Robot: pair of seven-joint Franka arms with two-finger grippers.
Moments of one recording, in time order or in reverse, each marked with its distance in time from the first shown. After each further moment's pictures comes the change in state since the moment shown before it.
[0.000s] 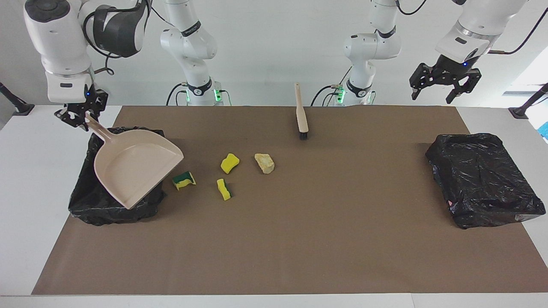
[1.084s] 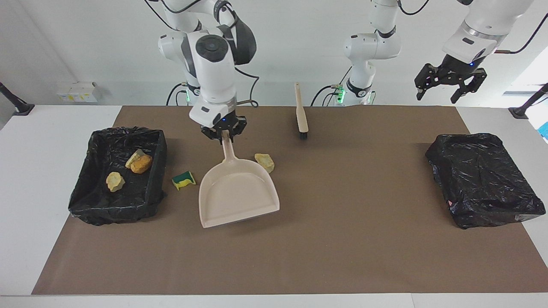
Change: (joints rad) left arm 0.003 0.000 0.018 0.000 0.001 0.000 0.000; right arm 0.561 0.194 0.018 0.014 0.216 0.096 1.256
